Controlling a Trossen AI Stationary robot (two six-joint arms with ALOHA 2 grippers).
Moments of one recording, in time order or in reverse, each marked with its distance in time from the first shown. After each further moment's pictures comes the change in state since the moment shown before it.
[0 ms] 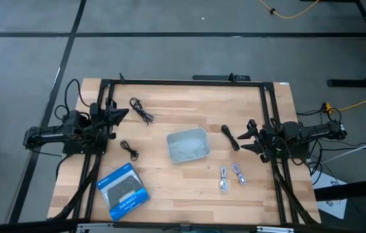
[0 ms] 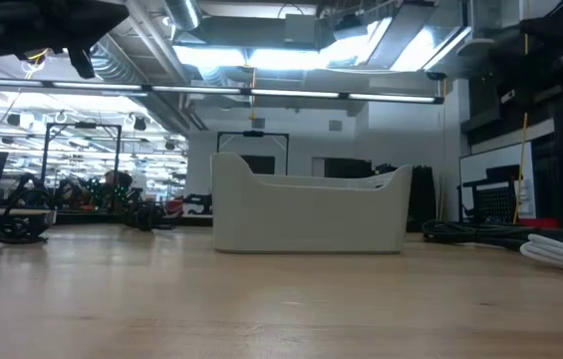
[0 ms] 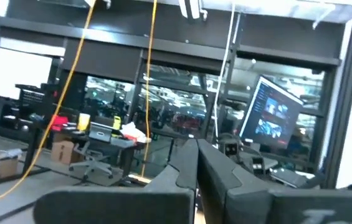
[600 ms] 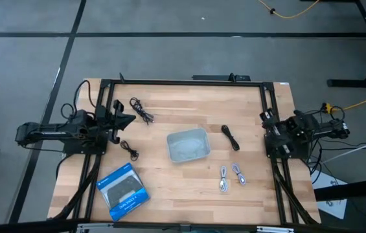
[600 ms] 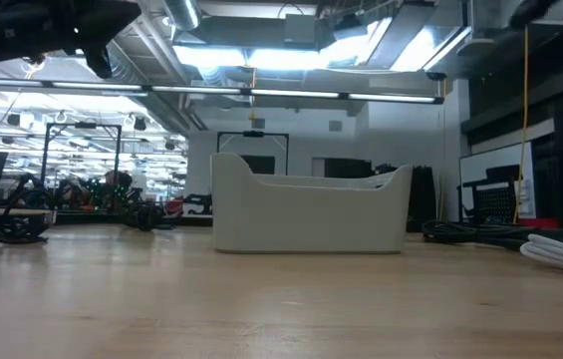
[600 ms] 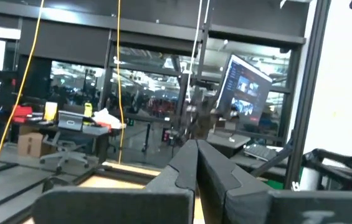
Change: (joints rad) left arm 0.000 0.226 -0.005 0.171 0.128 0.002; right arm 0.000 0.092 0.096 0.523 -0.097 -0.138
